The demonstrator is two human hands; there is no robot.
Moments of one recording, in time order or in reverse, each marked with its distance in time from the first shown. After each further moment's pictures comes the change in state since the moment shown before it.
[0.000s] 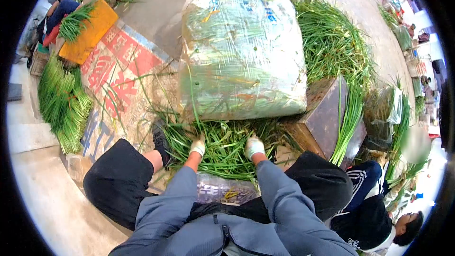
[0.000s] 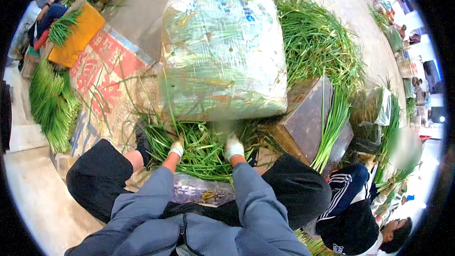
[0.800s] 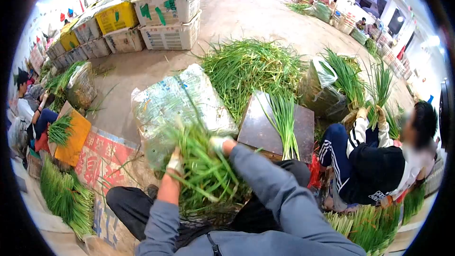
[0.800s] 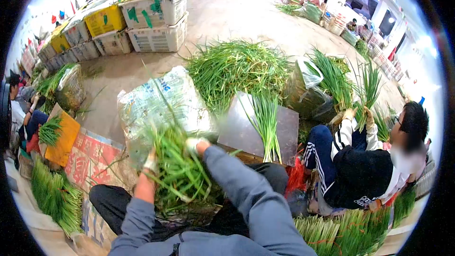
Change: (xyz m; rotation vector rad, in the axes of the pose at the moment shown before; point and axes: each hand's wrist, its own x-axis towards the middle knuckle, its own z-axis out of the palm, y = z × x) left_hand -0.265 0.314 -0.151 -0.647 -0.389 0.202; right_hand -0.102 0.073 -0.246 0.358 0.121 -0.278
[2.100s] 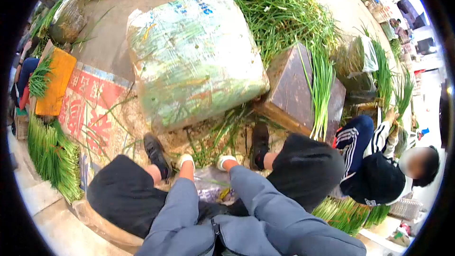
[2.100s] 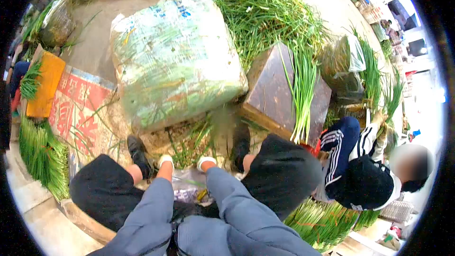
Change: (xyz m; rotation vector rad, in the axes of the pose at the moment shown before) left_hand 0.217 -0.385 -0.148 1.827 -0.685 -0.698; right_hand 0.047 0.026 0.355 0.095 -0.513 0.467
